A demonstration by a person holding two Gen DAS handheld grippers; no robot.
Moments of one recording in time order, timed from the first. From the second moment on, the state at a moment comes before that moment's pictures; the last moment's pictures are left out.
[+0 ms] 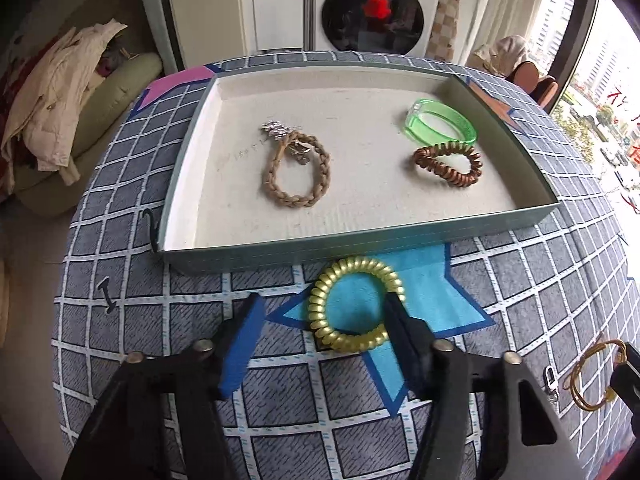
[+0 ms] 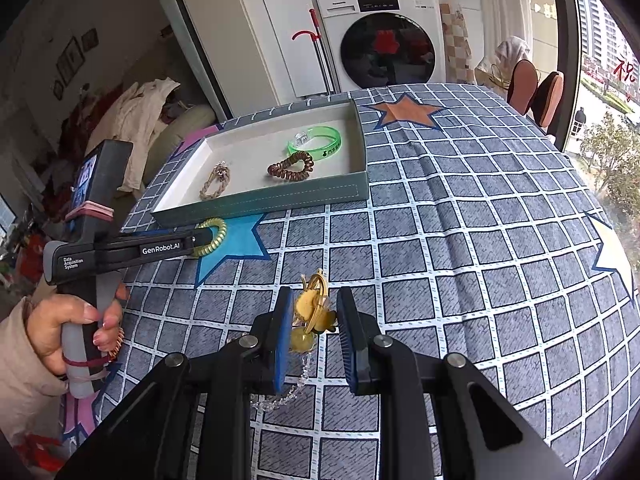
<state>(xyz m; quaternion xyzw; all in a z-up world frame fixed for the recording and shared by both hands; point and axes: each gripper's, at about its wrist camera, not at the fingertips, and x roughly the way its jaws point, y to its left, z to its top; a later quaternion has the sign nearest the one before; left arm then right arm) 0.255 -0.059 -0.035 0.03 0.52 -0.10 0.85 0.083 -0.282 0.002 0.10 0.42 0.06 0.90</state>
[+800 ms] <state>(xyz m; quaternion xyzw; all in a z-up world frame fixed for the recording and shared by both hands) 0.220 -0.060 0.013 0.01 0.46 -0.16 0.87 0.125 -0.280 0.028 0.11 0.41 0.08 0.90</state>
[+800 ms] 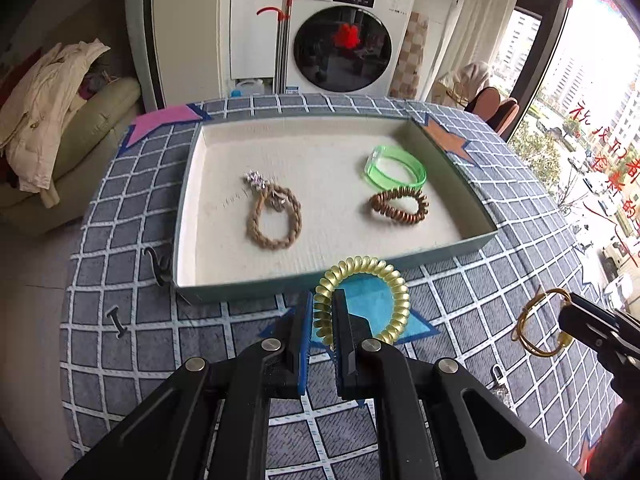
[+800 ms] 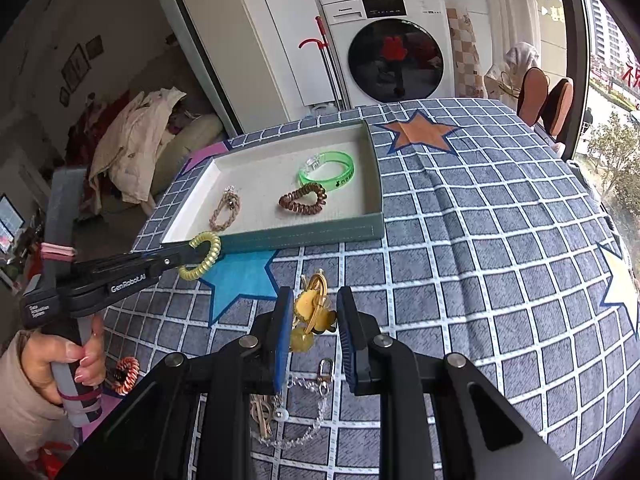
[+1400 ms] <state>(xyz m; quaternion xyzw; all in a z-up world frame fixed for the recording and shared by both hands) 0.282 -0.031 -0.012 0.01 0.44 -0.12 0.89 0.270 -0.249 0.021 0.11 0.43 0.08 0.89</state>
